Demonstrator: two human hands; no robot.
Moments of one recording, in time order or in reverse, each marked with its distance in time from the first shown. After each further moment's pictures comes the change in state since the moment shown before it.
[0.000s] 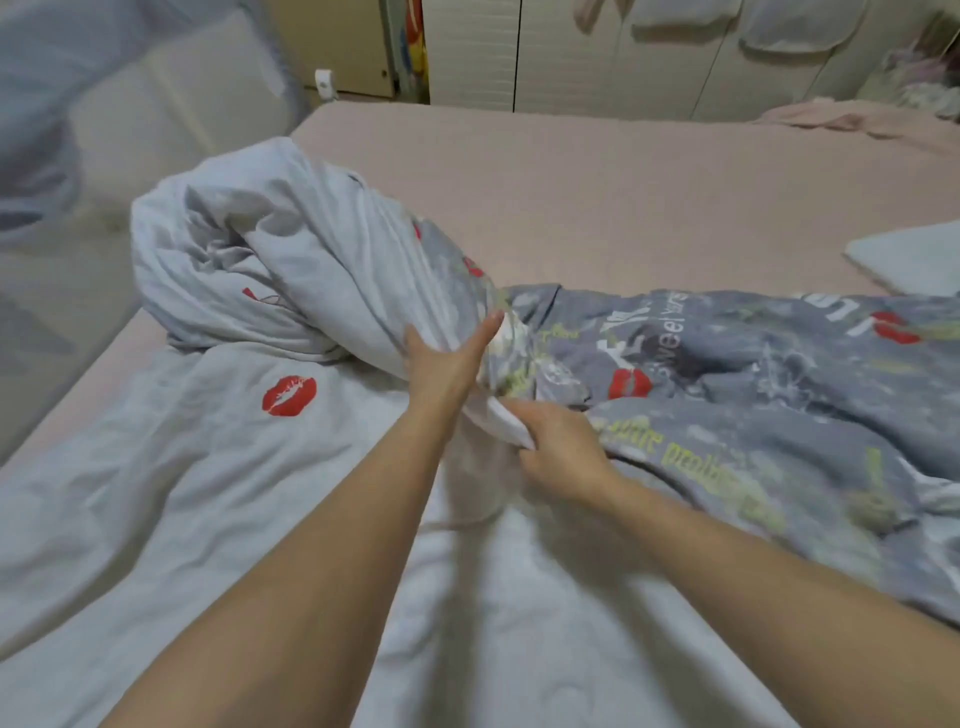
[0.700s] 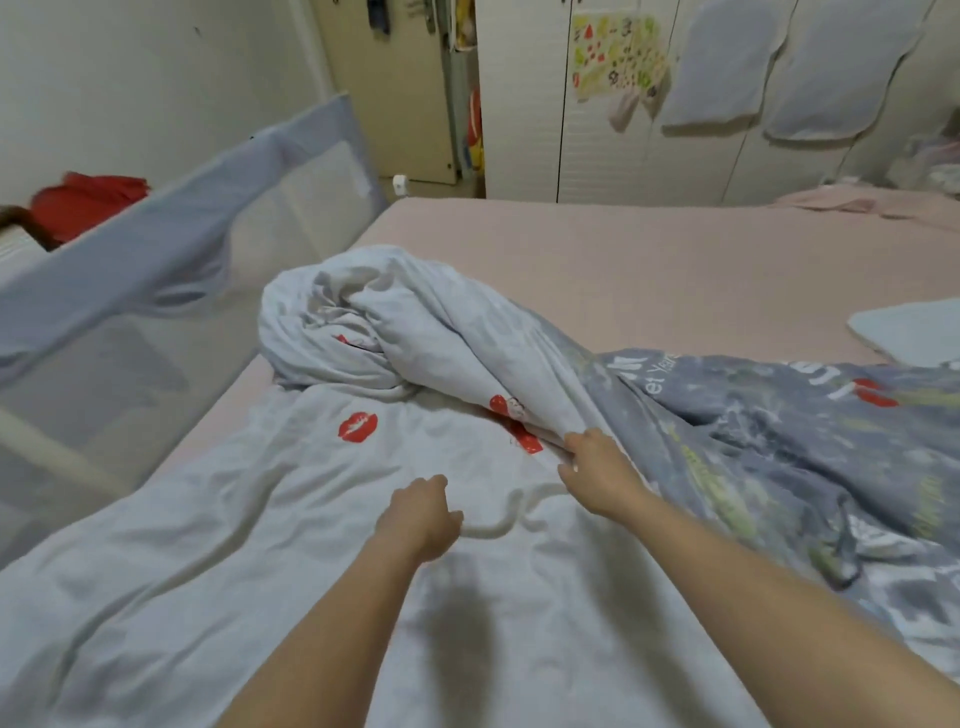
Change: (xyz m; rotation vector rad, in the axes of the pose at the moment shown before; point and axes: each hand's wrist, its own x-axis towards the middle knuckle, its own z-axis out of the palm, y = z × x) left_hand -0.149 -0.010 -0.075 1.247 -0.197 0.099; right_hand -0.059 0.000 -0.075 -0.103 -0.078 0.201
